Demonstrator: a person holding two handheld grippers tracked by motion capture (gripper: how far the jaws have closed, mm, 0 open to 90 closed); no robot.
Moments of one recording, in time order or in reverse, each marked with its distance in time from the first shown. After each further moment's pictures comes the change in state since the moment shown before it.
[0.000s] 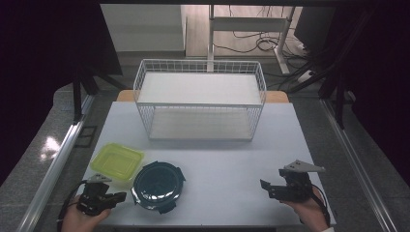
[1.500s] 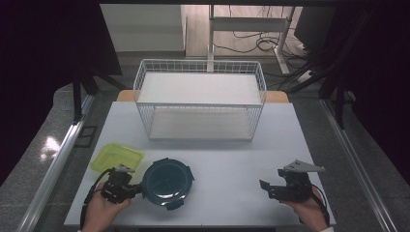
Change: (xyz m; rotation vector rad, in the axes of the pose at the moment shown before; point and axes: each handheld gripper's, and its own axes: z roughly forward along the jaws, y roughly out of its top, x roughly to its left) left arm -0.030 0.041 0.033 0.058 0.025 0.089; right arm 0.000 0.000 0.001 -0.004 0.022 0.000
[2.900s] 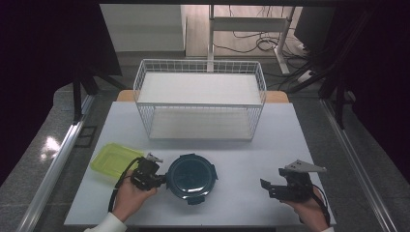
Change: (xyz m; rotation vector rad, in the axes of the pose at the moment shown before) left arm -0.038 0.052 0.038 0.017 -0.041 0.080; right arm -0.001 0.001 -0.002 -0.016 -0.015 0.003
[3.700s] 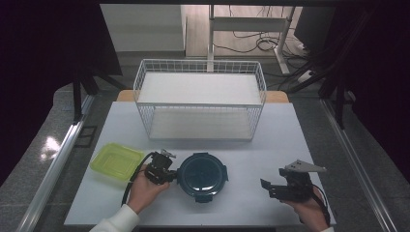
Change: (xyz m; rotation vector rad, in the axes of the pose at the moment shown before) left arm -0.012 0.025 0.022 0.009 -0.017 0.036; right arm -0.001 -0.001 0.001 0.003 -0.001 0.002
